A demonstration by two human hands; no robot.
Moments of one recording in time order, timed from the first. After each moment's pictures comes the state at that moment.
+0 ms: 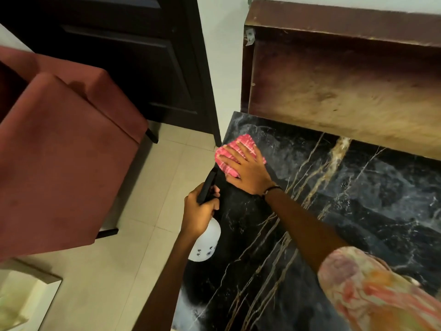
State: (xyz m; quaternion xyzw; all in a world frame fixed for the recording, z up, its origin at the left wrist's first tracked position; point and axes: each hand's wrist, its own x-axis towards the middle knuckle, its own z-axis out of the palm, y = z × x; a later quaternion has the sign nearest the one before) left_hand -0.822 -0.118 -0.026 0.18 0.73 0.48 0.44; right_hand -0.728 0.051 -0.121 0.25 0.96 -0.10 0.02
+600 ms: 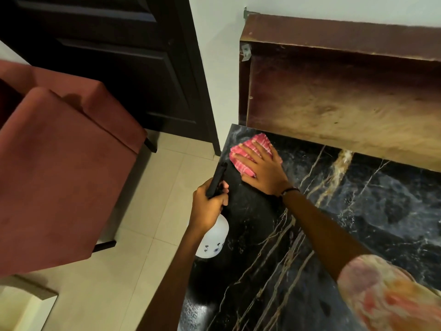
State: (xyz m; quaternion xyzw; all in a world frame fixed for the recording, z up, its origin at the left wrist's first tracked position) left_hand -0.827 -0.060 -0.025 0.19 0.72 0.49 0.46; right_hand -0.707 0.109 -0.126 0.27 0.96 -0.10 -0.01
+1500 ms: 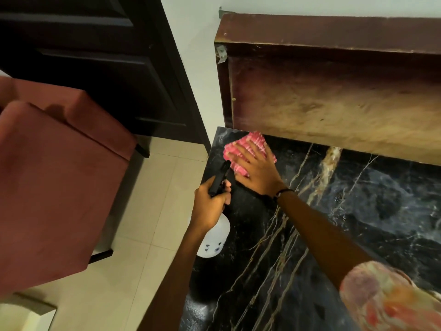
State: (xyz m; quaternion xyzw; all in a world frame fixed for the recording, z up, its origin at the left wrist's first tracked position) left_hand -0.810 -0.028 -0.028 0.23 0.71 0.46 0.48; right_hand -0.698 0.121 -0.135 0.30 0.95 -0.10 -0.05
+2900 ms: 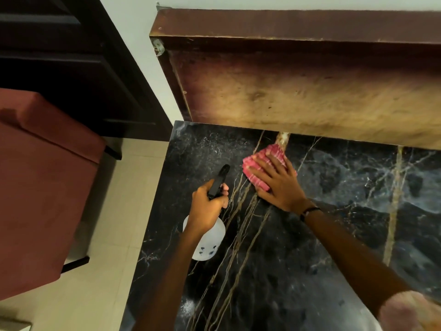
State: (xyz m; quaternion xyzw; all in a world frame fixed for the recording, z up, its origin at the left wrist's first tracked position) left_hand -0.714 -0.027 -0.026 0.27 0.70 0.42 0.52; right_hand -0.513 0.099 -0.128 0.34 0.94 -0.08 0.00
